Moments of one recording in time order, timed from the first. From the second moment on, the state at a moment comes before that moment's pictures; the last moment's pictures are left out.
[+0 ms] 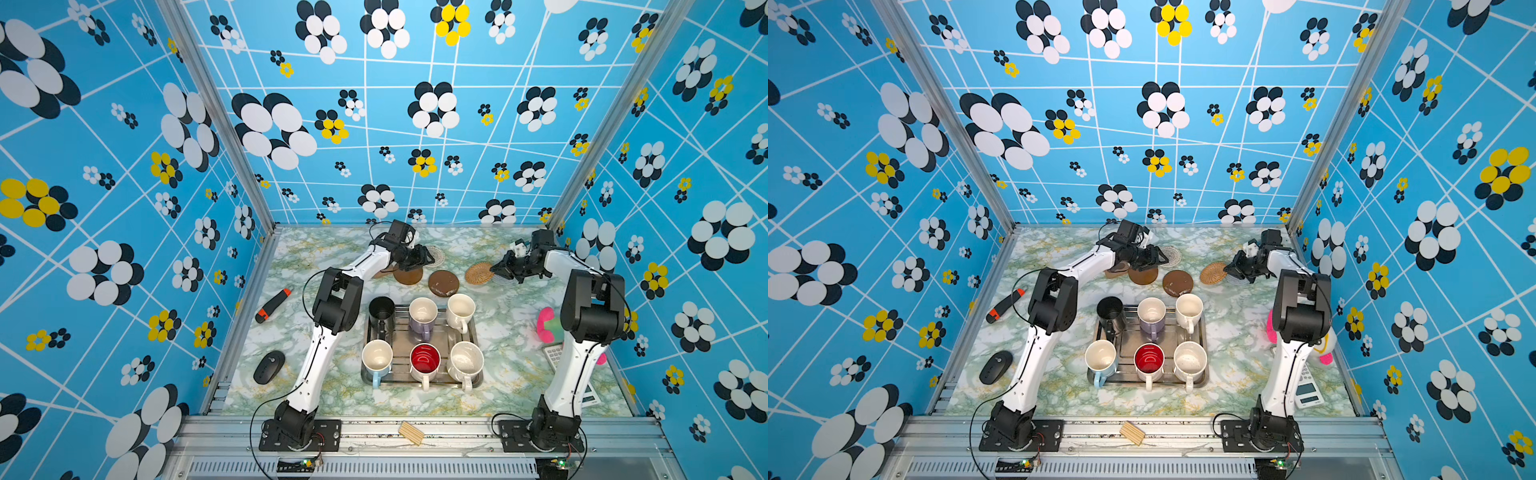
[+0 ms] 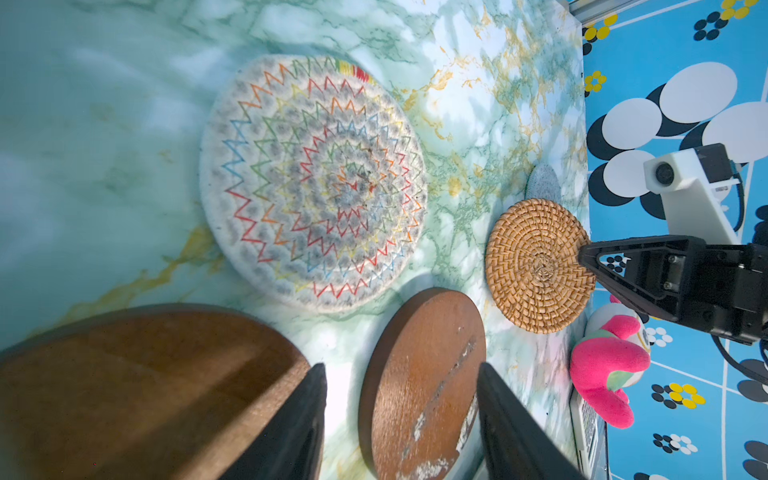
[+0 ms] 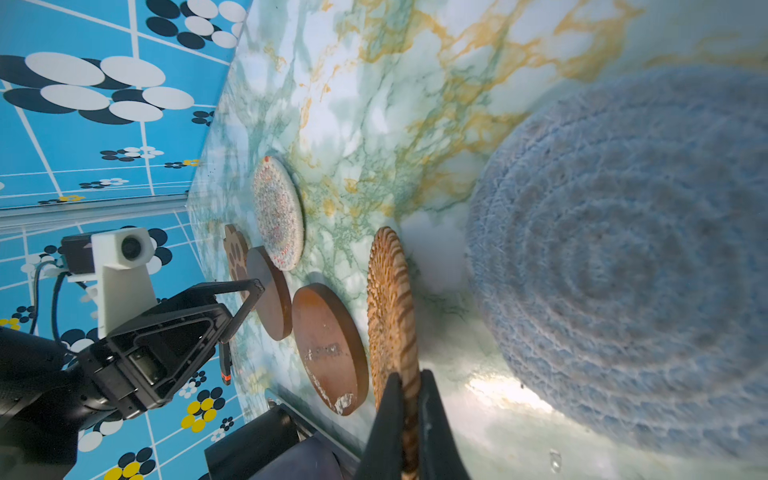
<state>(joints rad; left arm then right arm) -0.45 2.51 2.12 -0.44 0.59 -0.60 -0.16 2.11 1.54 -0.57 -0.66 0.39</state>
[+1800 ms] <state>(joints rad) -0.37 2.36 2.25 -0.91 0.07 -0.26 -0.10 1.93 1.56 -0.67 -0.52 0.34</state>
